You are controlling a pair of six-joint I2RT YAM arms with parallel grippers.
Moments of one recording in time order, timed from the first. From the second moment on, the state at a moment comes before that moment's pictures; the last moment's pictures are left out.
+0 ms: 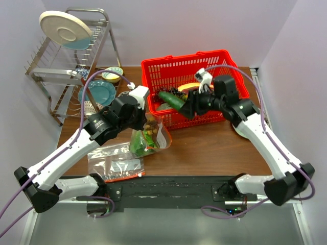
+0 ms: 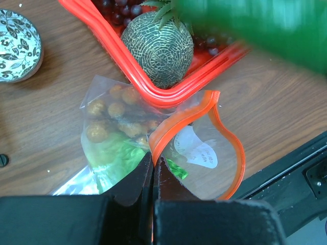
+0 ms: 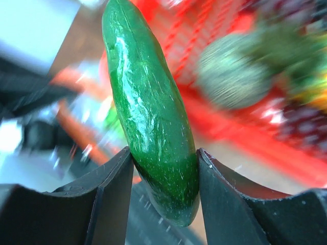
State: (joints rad) left arm -0.77 1.14 1.23 -0.73 -0.16 -0.34; right arm 0.48 1.26 1.33 -0.65 -0.41 0.30
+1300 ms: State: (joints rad) left arm -0.76 1.11 1.05 -0.46 0.22 -0.53; right arm 0.82 1.39 1.15 -0.57 -0.33 0.63
